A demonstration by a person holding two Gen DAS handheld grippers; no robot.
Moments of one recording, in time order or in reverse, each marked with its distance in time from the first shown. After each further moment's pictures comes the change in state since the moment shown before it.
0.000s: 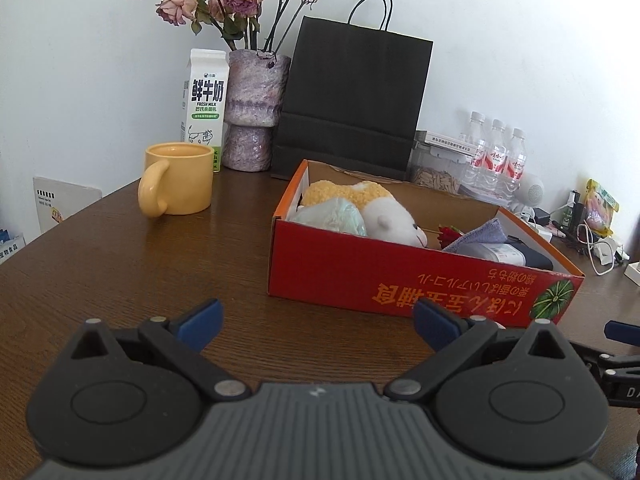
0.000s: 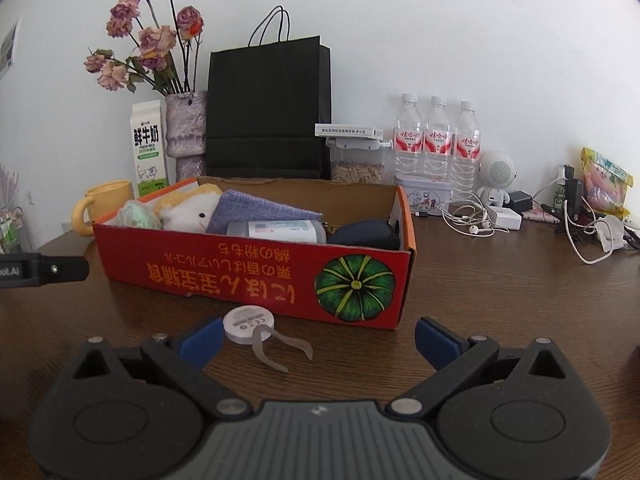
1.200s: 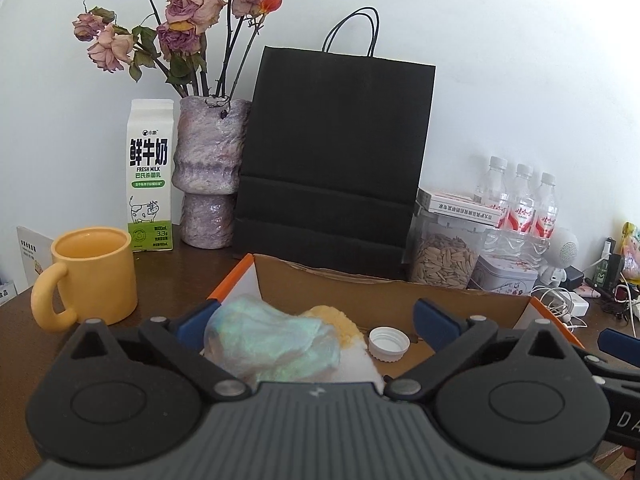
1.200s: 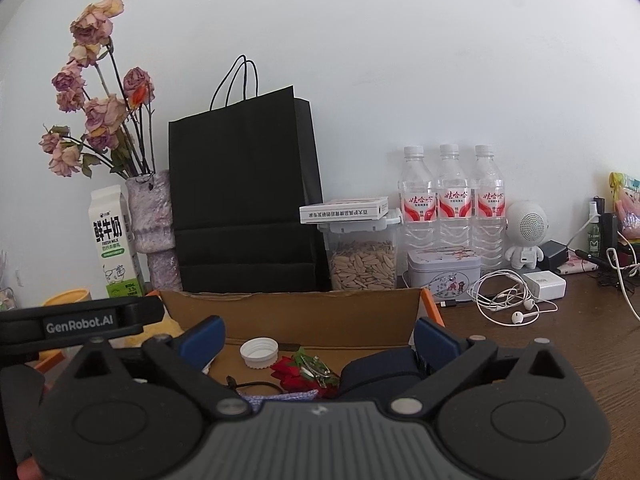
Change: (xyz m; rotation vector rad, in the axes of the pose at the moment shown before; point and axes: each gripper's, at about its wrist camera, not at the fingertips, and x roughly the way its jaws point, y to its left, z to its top) left arm 0.122 -0.065 0.082 0.014 -0.138 0.059; right arm 0.105 -0.019 0.091 0.123 -0.230 0.025
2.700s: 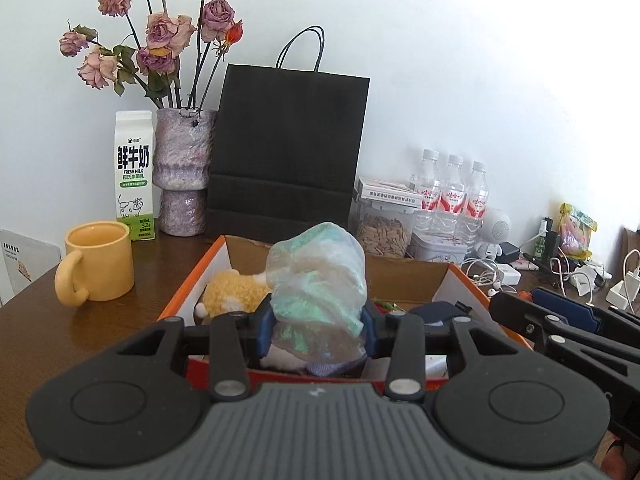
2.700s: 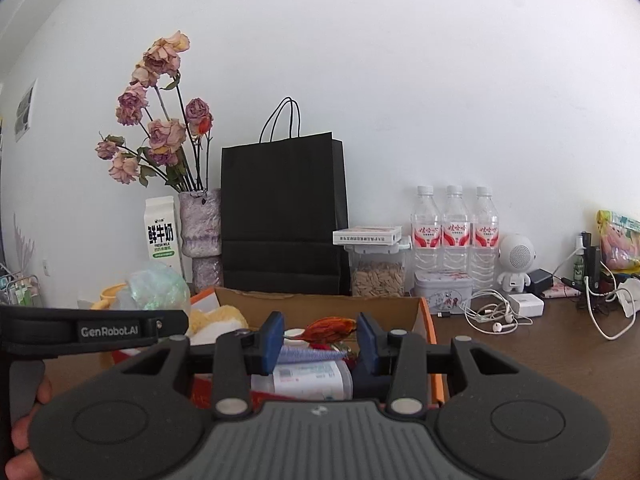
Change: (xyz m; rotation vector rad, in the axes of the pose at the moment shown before) left arm -0.087 -0.014 0.000 0.038 0.041 -0.121; right arm -0.100 0.022 0.005 -0.074 -0.067 0.048
